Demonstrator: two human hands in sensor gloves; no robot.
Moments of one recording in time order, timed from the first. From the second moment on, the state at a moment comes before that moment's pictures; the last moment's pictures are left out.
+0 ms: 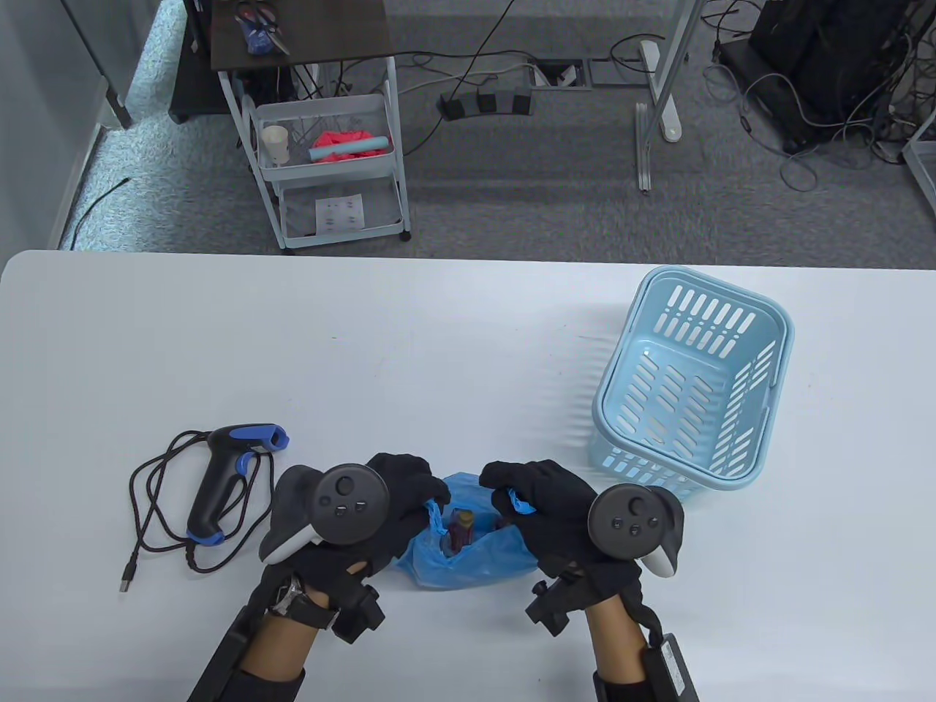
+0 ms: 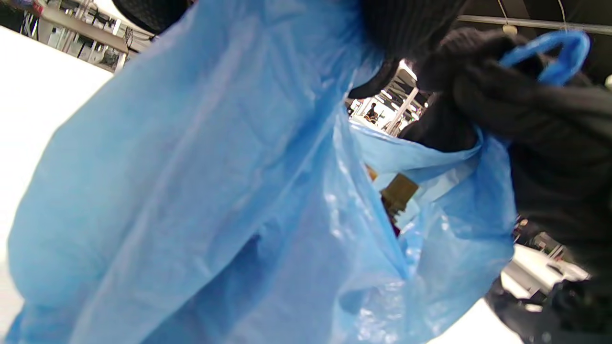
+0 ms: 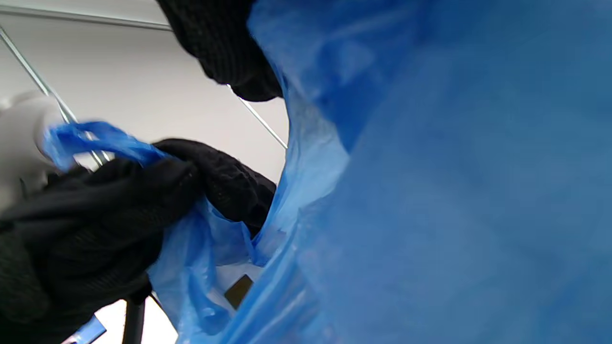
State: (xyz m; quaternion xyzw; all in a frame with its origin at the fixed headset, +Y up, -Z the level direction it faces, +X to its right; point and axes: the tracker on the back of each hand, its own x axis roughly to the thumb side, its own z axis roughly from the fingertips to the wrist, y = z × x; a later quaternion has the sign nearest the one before) left_hand -0.136 -0.645 -0.197 -0.07 -0.23 0.23 0.94; right_hand 0.104 -0.663 -0.199 0.25 -0.05 0.87 0.43
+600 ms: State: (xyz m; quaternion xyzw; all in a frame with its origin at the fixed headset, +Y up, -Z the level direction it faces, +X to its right) left_hand -0.105 -0.643 -0.186 -0.05 -0.25 0.13 0.96; right_hand 0.064 -0.652 -0.186 0.30 0.02 0.92 0.24
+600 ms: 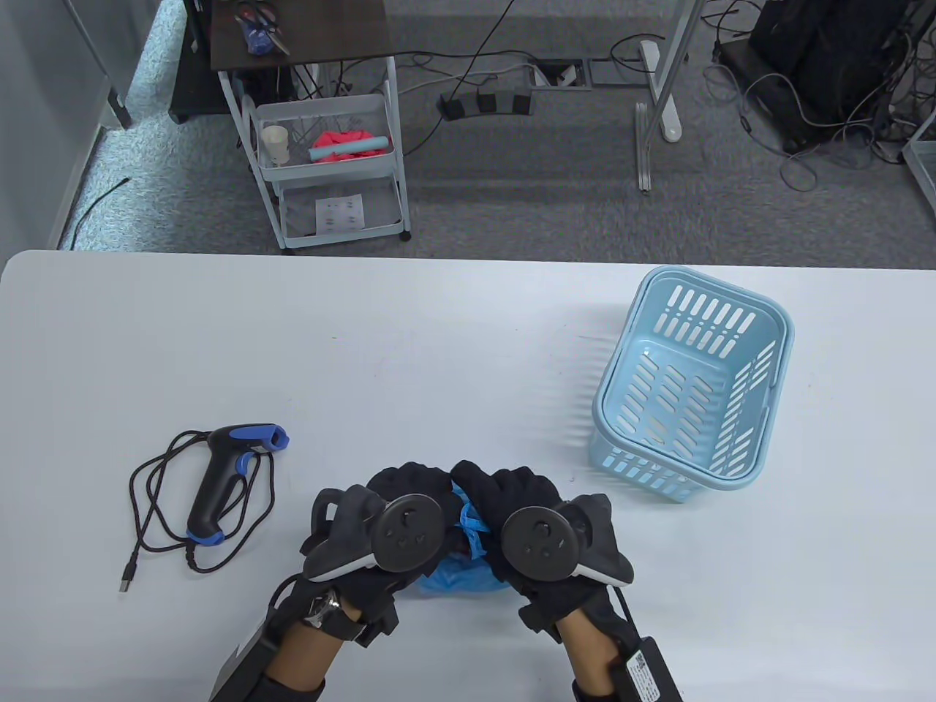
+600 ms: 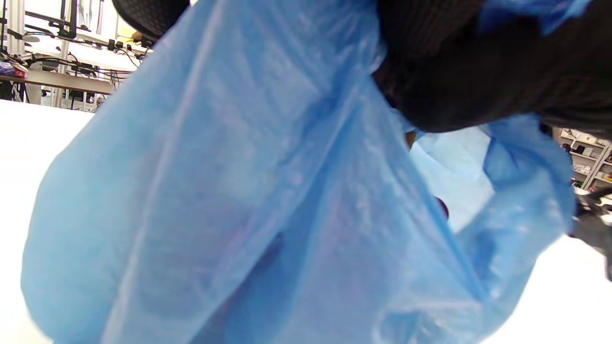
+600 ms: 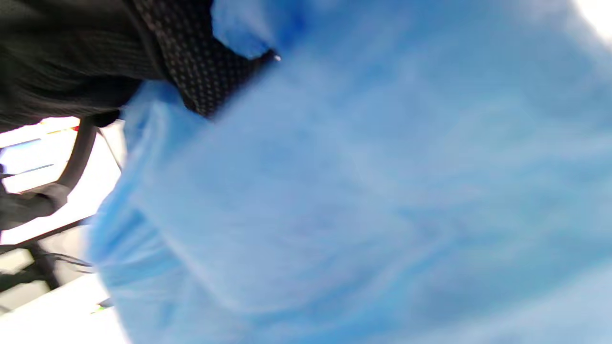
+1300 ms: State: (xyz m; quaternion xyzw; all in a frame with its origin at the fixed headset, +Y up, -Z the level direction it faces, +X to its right) left_hand -0.103 -0.641 -0.186 -0.02 -0.24 0.11 0.96; right_hand 0.070 -0.661 -0.187 0.29 -0.02 0.90 0.32
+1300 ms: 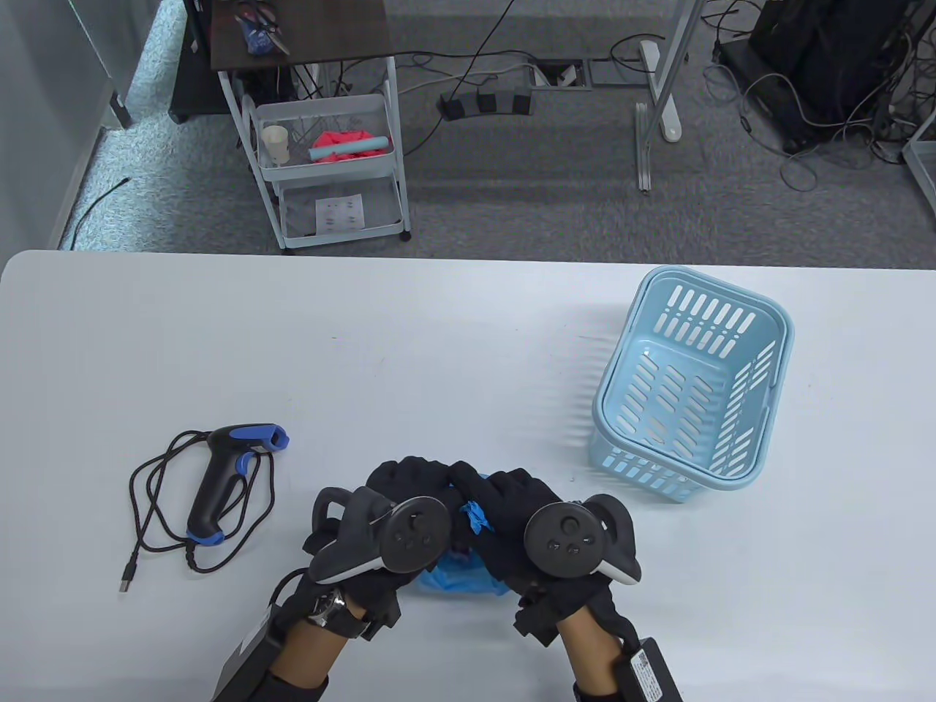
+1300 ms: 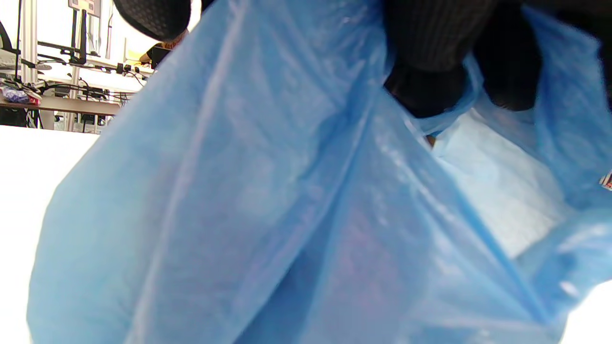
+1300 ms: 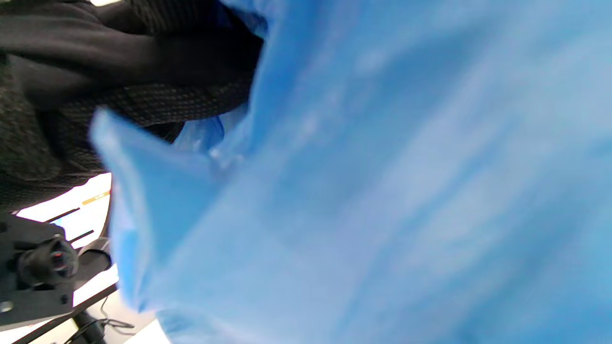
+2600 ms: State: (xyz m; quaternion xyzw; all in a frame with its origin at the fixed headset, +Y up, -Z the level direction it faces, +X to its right) left_hand -0.099 -0.643 -0.181 -0.04 -0.27 0.13 0.95; right_hand 0.075 -0.667 -0.194 0.30 0.01 0.90 0.33
